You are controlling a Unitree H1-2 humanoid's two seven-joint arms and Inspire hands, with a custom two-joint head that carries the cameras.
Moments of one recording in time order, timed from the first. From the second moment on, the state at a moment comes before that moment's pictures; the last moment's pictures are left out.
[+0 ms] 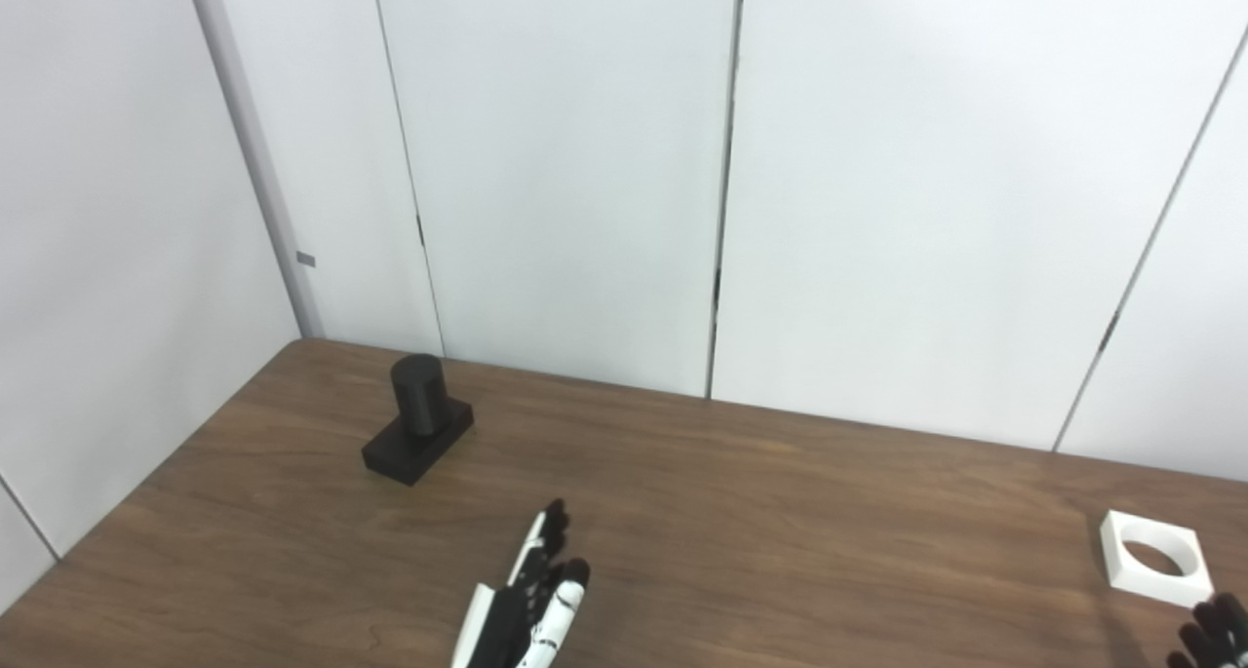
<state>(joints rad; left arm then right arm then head) 0.19 0.01 0.02 -0.22 0.21 -0.04 0.11 0.12 -0.18 -0.16 -0.07 0.26 -0.17 0.12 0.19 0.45</state>
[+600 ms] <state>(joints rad) 0.07 0.27 0.22 -0.16 0.72 0.26 0.21 0.13 -0.17 -0.18 -0.06 0.23 -0.16 0.10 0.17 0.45</state>
